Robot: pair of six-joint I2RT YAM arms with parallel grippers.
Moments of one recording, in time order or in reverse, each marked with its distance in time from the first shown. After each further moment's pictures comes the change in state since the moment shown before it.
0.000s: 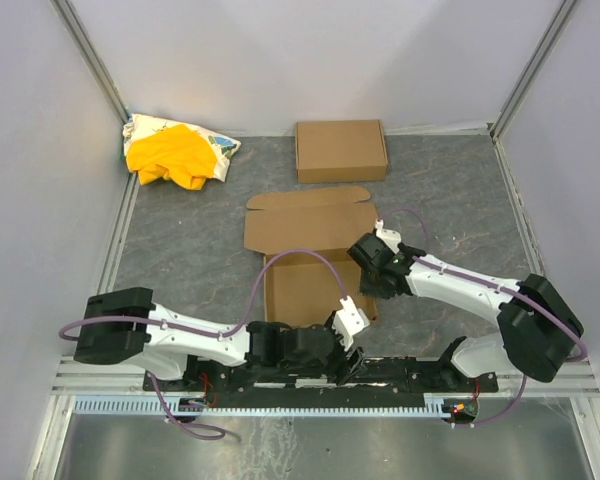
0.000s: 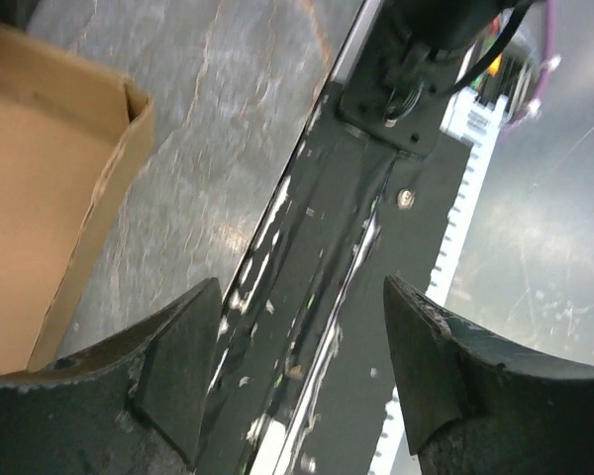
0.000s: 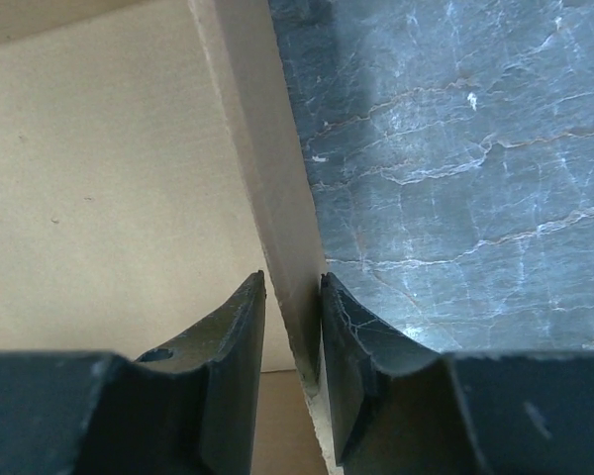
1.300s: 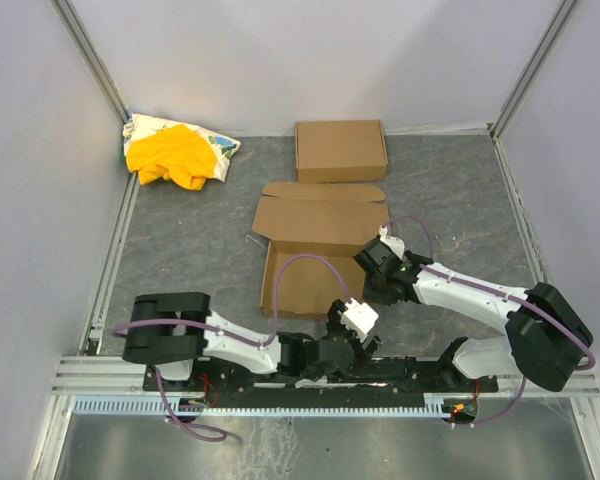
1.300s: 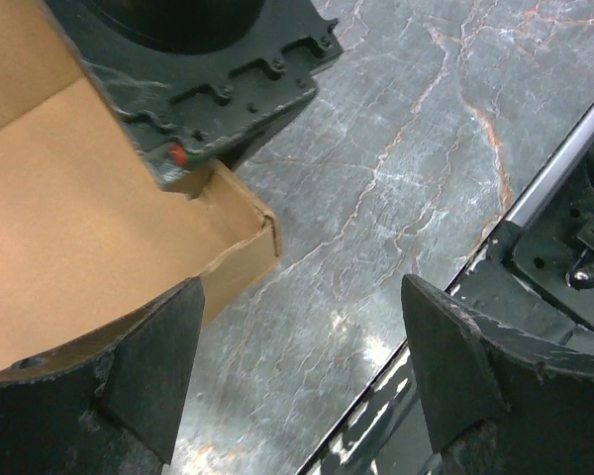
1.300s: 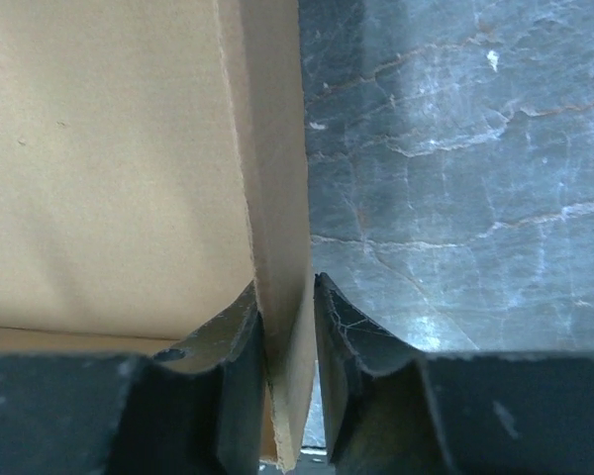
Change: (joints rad) left arm -0.041 0.313 0.026 0.423 -0.514 0.082; right arm -0.003 -0.064 -0.101 0.079 -0.066 0.019
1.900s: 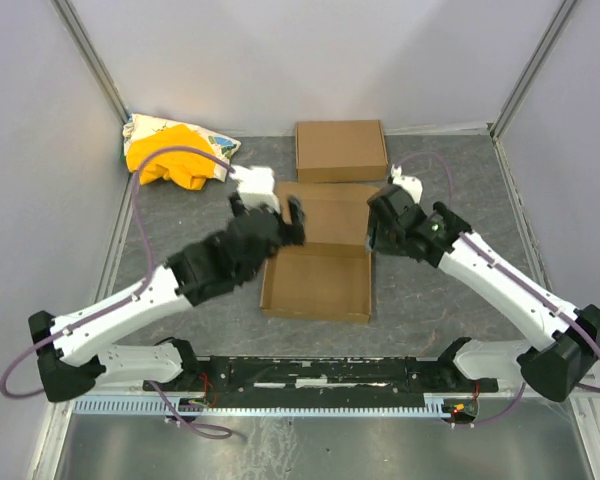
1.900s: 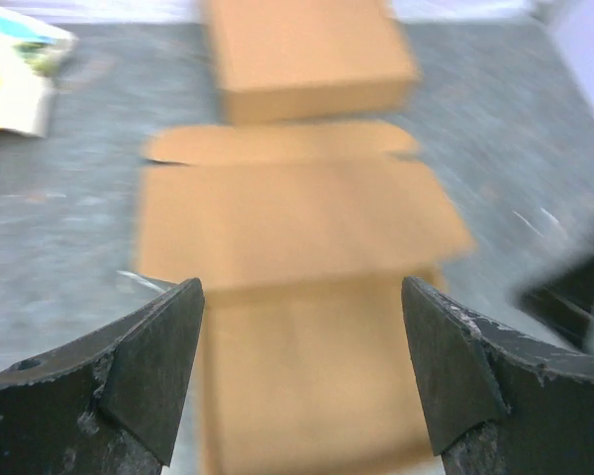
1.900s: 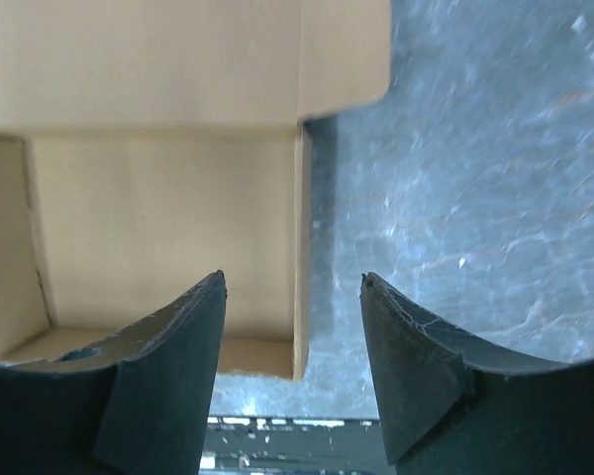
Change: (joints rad) left arm 0.398 -0.591 0.421 -0.965 -0.048 -0.136; right arm -0.054 -0.078 0.459 -0.377 0.161 -0.195
